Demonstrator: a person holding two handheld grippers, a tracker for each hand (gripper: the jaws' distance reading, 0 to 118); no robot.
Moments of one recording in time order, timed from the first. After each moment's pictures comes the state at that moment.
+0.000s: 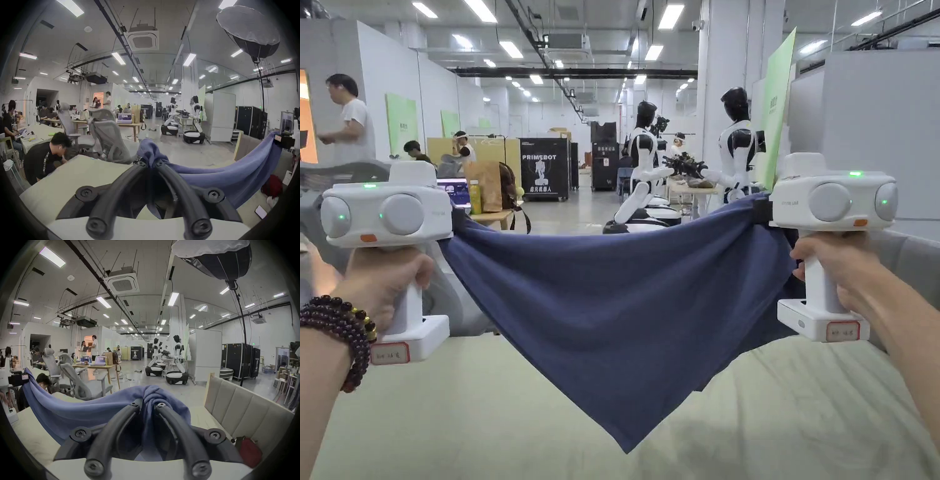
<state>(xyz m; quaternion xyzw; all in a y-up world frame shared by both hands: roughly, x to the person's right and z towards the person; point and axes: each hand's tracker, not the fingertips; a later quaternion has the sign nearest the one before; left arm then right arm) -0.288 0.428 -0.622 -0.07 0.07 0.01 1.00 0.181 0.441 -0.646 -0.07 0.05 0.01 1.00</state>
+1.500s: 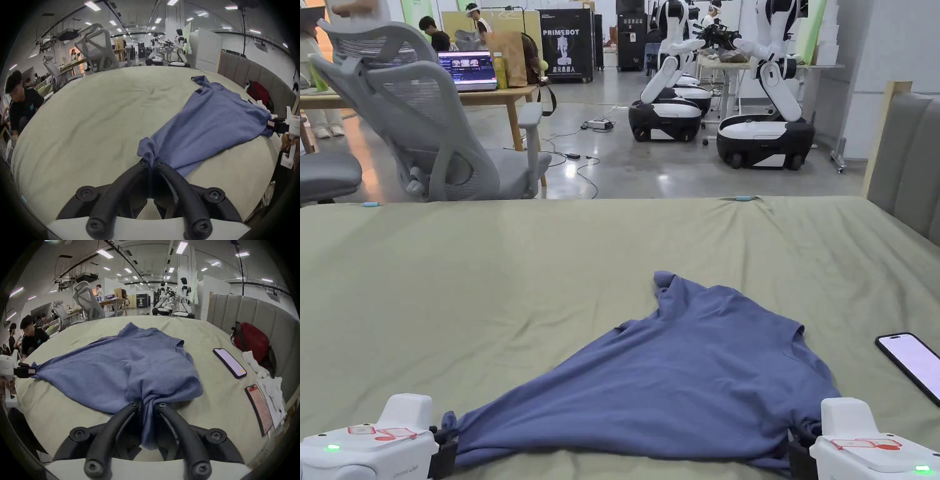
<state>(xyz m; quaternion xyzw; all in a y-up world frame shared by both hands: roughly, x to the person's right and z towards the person) -0.310 0.085 -0.323 -0.36 -0.02 0.00 0.93 0.195 0.089 -0.336 -0.33 0.08 0.02 0.94</state>
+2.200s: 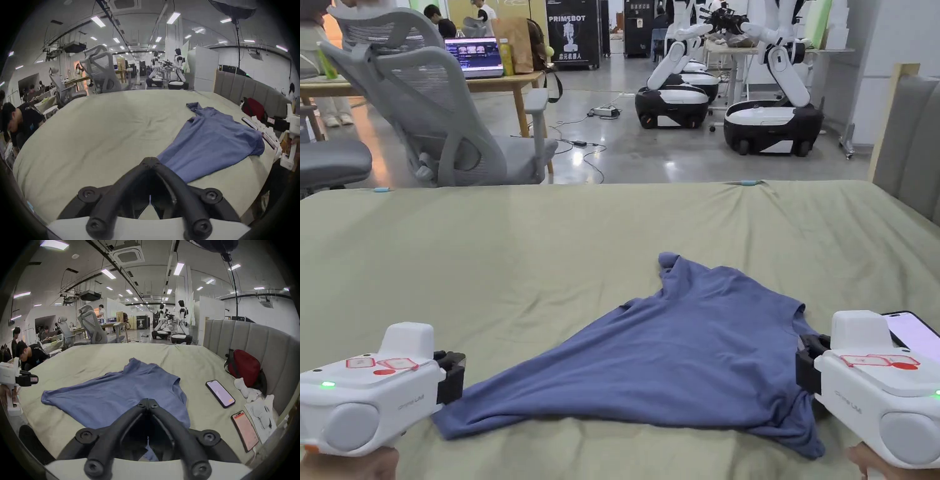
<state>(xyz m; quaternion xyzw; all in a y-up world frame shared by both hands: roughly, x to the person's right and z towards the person) -0.294 0.149 -0.303 -0.27 -0.01 -0.01 0.96 0.187 0.163 -0.318 -0.22 0.07 0.02 0.97</state>
